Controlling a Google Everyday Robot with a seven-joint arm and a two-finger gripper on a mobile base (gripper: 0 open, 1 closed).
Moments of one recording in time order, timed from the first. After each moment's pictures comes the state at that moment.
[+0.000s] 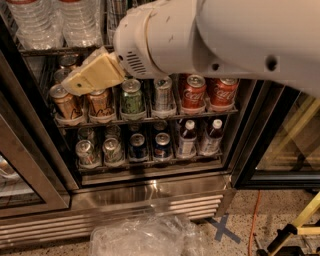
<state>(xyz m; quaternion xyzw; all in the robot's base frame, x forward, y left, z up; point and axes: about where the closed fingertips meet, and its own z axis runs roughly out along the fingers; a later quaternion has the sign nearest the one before) 0.496 0.093 1.057 -0.47 0.67 0.15 0.56</state>
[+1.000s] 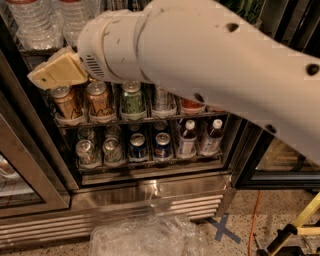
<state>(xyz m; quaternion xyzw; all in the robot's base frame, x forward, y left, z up) 0.513 0.145 1.057 -0.42 0.66 0.17 0.59</state>
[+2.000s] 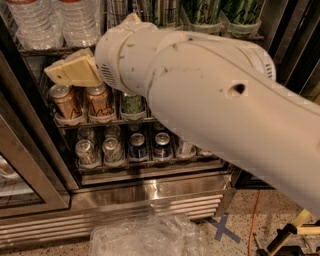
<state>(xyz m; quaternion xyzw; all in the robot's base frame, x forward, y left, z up) 0.510 0.115 1.059 -0.35 0.68 0.14 0.63</state>
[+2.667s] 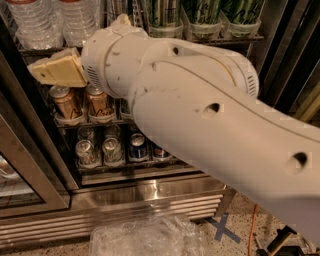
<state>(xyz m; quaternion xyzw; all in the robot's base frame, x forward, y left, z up) 0.506 0.128 1.064 -0.32 0.67 0.17 0.65</state>
